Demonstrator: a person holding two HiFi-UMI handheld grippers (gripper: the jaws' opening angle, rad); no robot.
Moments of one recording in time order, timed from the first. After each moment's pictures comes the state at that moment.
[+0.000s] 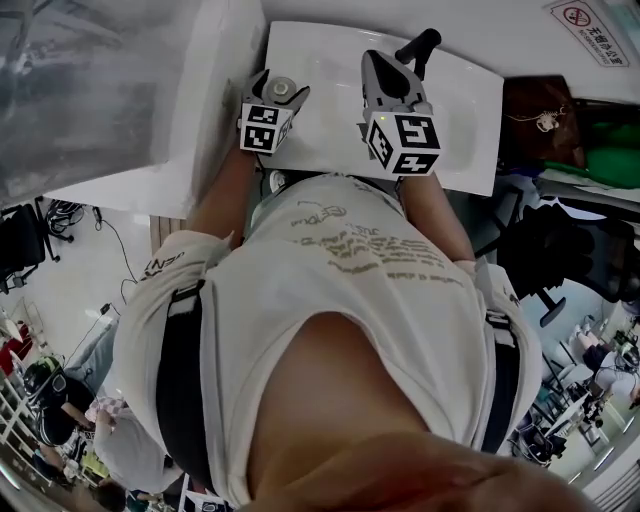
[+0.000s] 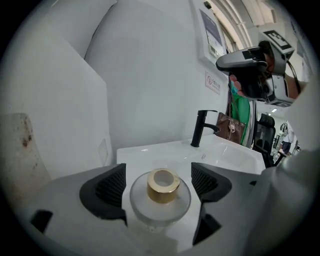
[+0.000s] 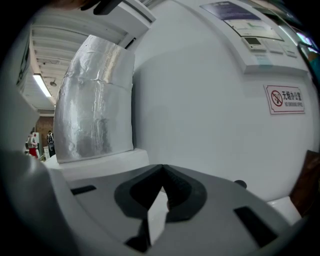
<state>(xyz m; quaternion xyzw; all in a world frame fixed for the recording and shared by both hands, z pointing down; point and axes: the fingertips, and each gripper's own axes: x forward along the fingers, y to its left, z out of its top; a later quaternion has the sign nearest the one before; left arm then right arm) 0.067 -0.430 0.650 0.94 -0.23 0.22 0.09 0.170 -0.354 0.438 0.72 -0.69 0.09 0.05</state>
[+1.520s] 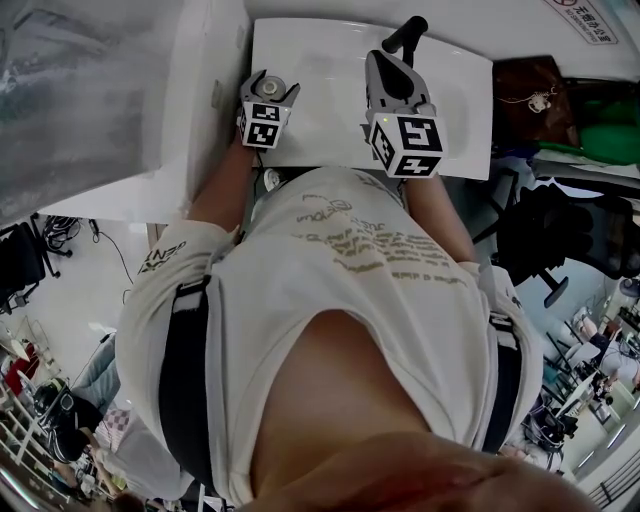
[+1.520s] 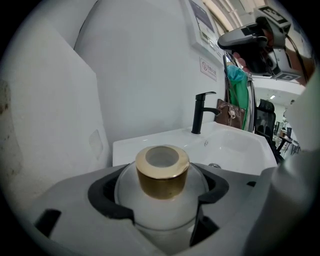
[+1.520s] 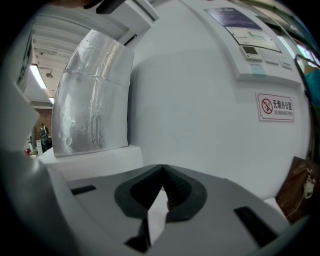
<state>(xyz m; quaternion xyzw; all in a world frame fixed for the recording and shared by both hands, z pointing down) 0.075 -0.425 0.688 0.94 -0.22 0.26 0.06 0.181 -0.329 0.437 0.74 -0.66 0.08 0.08</state>
